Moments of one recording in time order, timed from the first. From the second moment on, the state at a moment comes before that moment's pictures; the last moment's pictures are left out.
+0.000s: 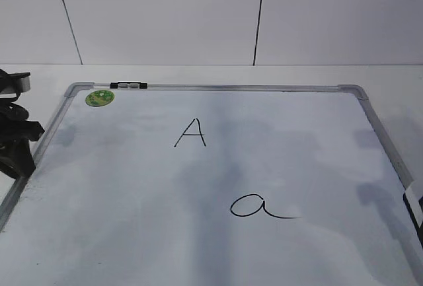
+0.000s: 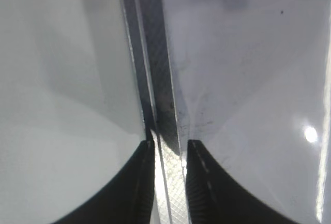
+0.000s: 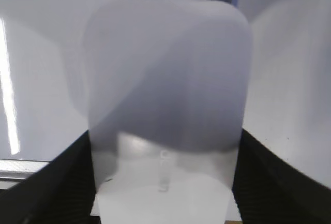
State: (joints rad) left arm 0.00 1.90 -1.19 -0.25 0.95 0.25; right arm 0.18 1.24 -0.73 0.00 1.02 0.13
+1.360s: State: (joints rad) left arm 0.00 1.91 -1.19 -0.21 0.96 0.25; right arm 0.18 1.24 -0.73 0.00 1.01 0.13
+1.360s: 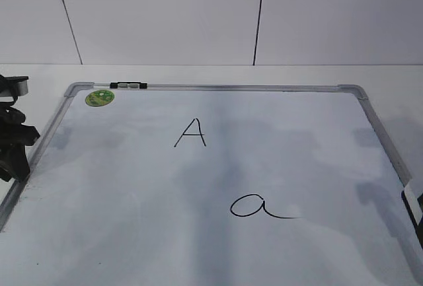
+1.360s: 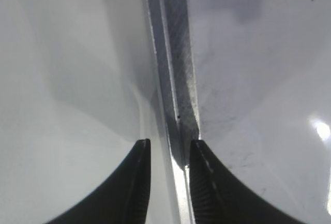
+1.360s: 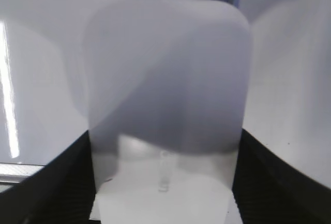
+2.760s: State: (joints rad) left arm 0.00 1.92 -1.19 -0.25 0.95 0.23; right arm 0.18 1.24 -0.73 0.01 1.01 0.13
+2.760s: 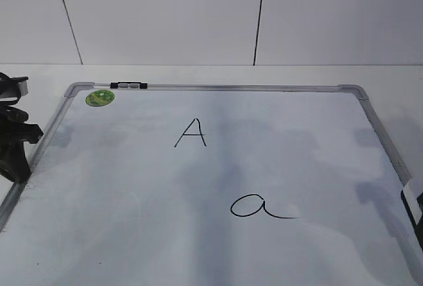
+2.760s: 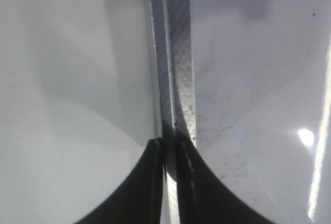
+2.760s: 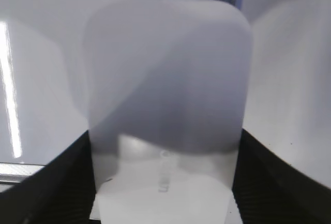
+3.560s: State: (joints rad) left arm 0.00 1.92 -1.19 -0.25 0.95 0.23; right arm 0.31 1.40 -0.89 0.03 1.01 0.11
